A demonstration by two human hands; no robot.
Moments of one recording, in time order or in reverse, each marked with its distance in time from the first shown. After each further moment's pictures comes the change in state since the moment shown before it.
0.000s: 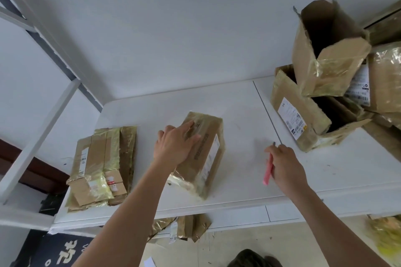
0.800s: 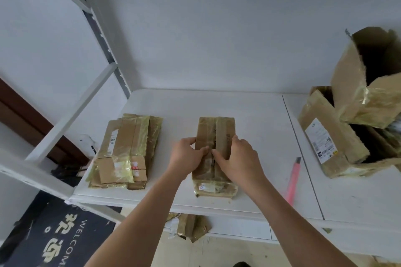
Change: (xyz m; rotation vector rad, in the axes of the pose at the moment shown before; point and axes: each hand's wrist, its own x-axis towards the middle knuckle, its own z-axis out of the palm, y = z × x) left_hand -0.016 -0.041 0.007 -0.689 0.072 -0.230; right_hand 0.012 -0.189 -0.028 0.159 -0.087 -0.130
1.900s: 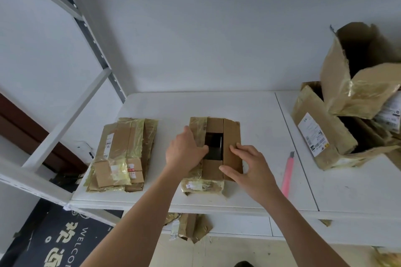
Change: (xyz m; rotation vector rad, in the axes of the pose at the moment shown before) left_hand -0.013 0.025 0.002 0.644 0.079 0.109; right_hand -0.036 0.057 0.003 0.351 0.028 -0.100
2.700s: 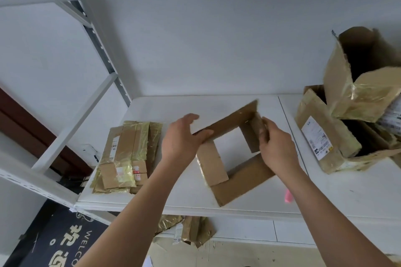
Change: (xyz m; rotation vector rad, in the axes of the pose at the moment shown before) left_hand -0.012 0.009 -0.042 -0.220 0.160 0.161; right_hand 0.042 -0.024 -0.055 -0.234 0.224 0.130
